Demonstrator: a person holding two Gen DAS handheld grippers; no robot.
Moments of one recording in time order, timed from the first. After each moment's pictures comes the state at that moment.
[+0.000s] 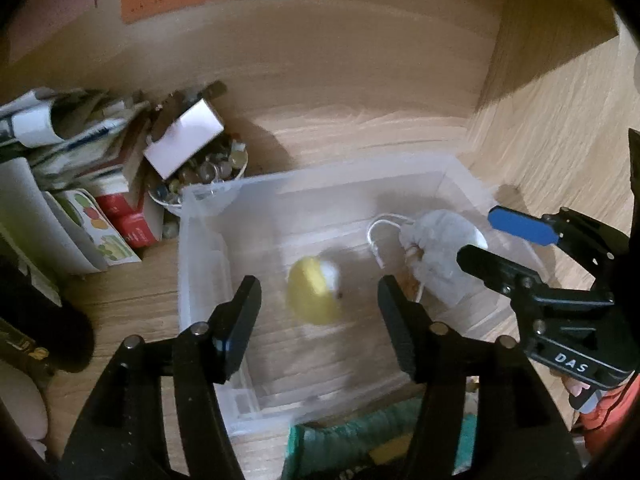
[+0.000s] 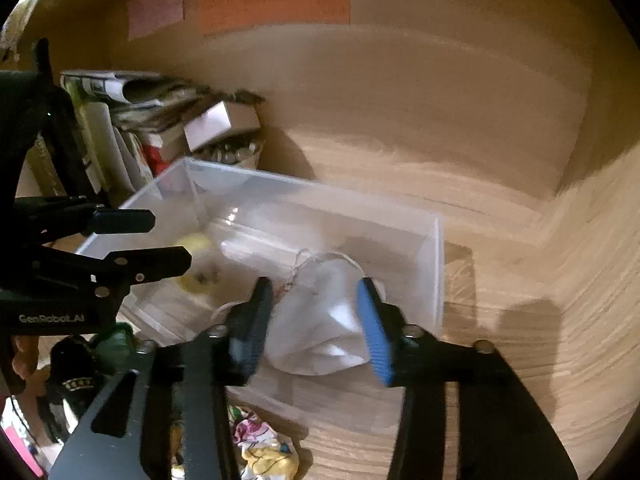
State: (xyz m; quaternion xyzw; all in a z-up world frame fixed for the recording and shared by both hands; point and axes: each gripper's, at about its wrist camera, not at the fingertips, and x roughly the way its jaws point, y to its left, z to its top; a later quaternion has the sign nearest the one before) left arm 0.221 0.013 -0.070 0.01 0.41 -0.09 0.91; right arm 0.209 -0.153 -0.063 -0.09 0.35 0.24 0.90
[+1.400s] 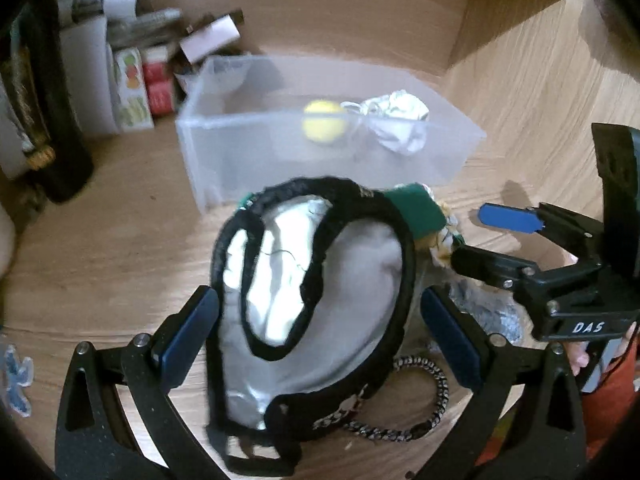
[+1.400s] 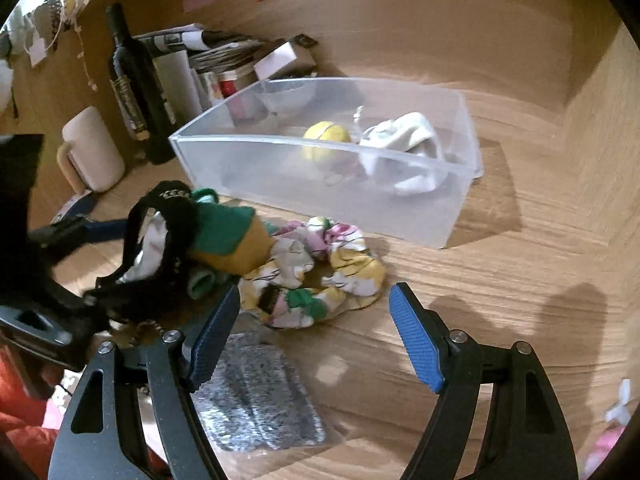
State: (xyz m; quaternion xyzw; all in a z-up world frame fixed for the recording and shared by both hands) left arm 0.084 0.013 -0.129 -0.03 0.42 -0.10 0.90; right arm 0.107 -0.183 -0.100 -0.04 0.41 0.30 0.86
